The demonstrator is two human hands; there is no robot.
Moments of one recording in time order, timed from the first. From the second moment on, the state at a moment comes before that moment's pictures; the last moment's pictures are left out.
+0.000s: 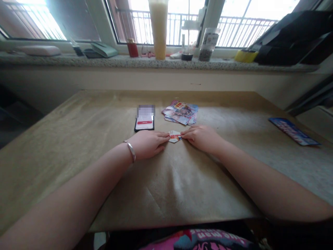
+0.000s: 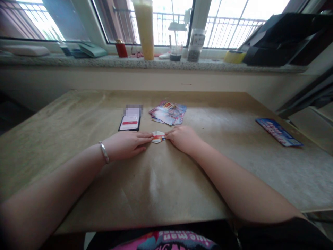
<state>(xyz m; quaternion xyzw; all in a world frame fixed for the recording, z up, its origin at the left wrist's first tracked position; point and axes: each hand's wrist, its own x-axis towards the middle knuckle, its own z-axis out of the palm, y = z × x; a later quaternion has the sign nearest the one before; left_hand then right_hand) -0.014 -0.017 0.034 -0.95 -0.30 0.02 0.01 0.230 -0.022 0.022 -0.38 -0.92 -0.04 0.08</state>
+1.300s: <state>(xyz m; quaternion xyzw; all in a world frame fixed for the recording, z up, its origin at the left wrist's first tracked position) -0.016 -0.015 0.037 -0.95 -0.28 -0.03 0.14 0.228 -0.031 0.020 -0.41 -0.91 -0.10 0.06</state>
